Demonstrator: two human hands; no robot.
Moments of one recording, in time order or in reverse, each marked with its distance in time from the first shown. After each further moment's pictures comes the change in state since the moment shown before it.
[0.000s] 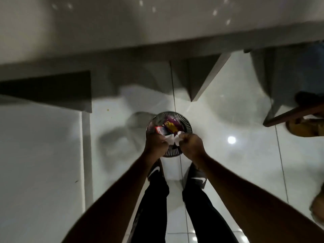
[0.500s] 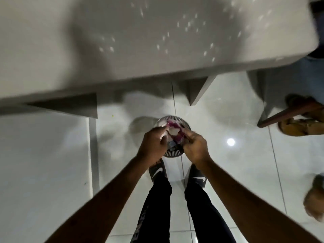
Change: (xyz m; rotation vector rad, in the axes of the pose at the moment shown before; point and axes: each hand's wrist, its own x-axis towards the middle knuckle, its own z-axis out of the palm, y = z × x) left_hand -0.056 0.032 -0.066 0.091 0.152 0.416; right_hand -0.067 -0.067 -0.035 0.164 0.088 -0.089
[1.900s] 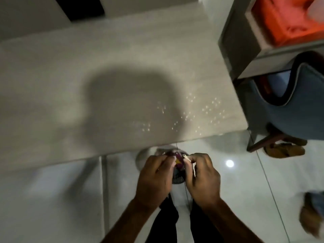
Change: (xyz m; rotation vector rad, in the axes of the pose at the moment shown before) left_hand -0.072 0.105 -0.138 0.261 0.459 0.565; right_hand -0.111 -0.151 -0.045 -0.339 0.523 -0.542
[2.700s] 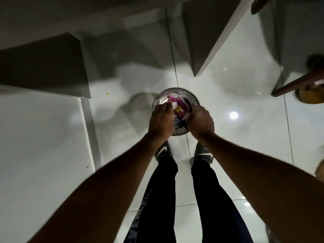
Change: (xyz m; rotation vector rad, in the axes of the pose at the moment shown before) left_hand -0.098 -0.114 0.260 0.168 -0.590 -0.296; right_hand -0.046 0.222 0.213 -0.196 -0.468 0.299
